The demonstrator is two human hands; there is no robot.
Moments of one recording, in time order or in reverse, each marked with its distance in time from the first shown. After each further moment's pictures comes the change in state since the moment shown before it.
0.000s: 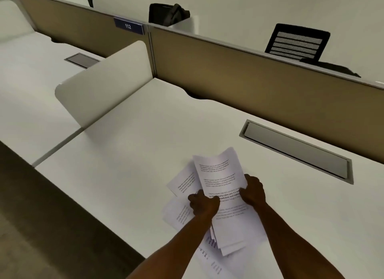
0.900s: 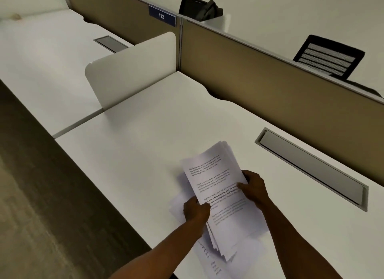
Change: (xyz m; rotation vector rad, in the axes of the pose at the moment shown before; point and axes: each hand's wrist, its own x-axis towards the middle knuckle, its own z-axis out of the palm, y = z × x) left_hand 0.001 -0.047 -0.034 -0.411 0.088 -0.066; right_hand 0.006 -0.053 -0.008 0.238 -0.061 -0.223
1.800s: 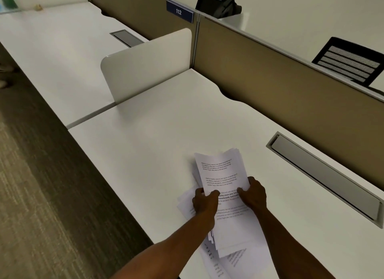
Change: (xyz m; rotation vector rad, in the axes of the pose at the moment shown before) left_hand 0.013 0.022 0.017 -0.281 0.070 -0.080; right_hand 0.010 0.011 0.037 -0.315 0.039 0.085
